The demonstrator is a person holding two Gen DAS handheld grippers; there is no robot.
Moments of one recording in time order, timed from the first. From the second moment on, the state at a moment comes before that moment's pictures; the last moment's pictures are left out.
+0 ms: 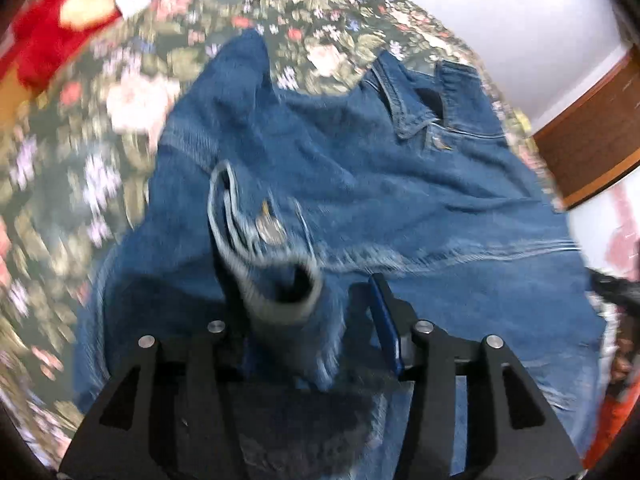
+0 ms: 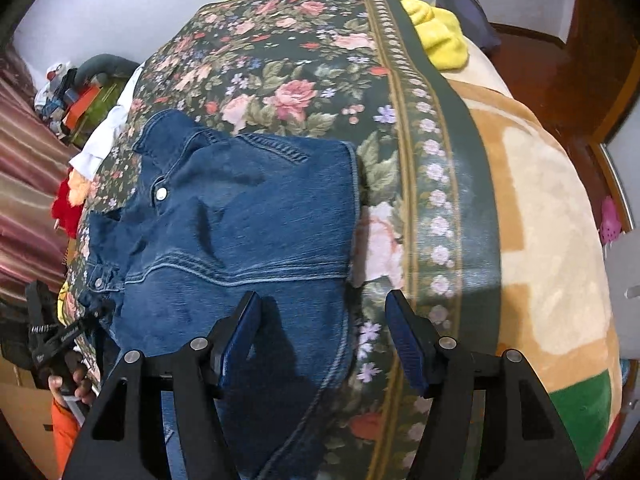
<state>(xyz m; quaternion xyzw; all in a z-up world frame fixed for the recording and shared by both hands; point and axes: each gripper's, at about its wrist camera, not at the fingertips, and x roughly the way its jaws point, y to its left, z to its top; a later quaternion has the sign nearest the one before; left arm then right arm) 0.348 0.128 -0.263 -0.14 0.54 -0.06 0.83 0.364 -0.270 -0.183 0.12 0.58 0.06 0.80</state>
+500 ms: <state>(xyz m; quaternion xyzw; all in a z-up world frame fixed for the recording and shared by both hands) 0.355 0.088 -0.124 0.05 0.34 0.03 0.94 0.363 -0.266 -0.176 0.12 0.58 0.06 0.80</state>
